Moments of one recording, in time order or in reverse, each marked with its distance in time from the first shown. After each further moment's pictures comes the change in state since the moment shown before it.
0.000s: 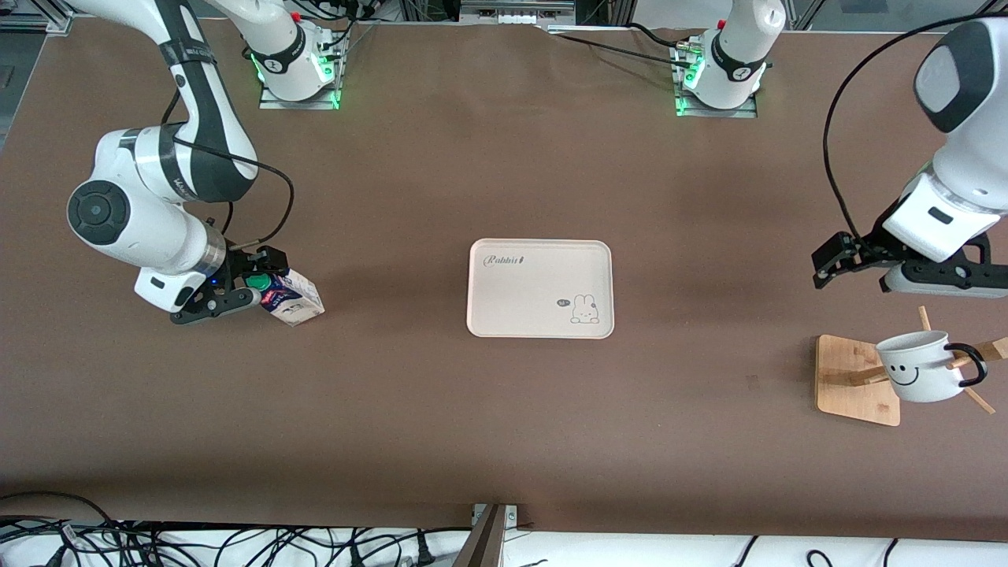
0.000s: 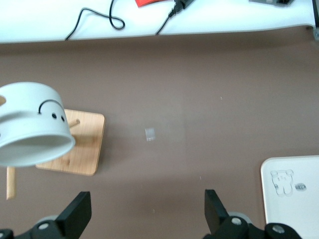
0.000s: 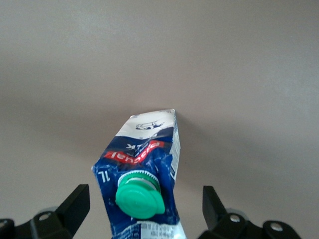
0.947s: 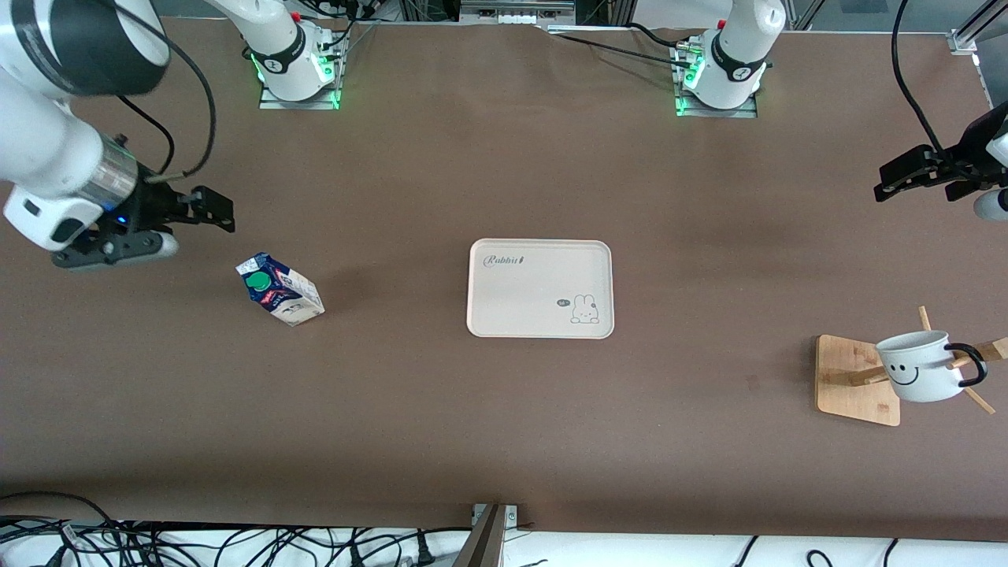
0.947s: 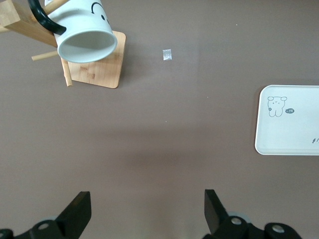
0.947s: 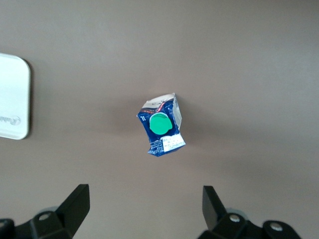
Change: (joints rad) left arm 0.025 -0.049 0.046 0.295 0.001 -0.685 0.008; right arm -0.002 -0.116 -0.001 0.250 0.002 -0.390 0.135
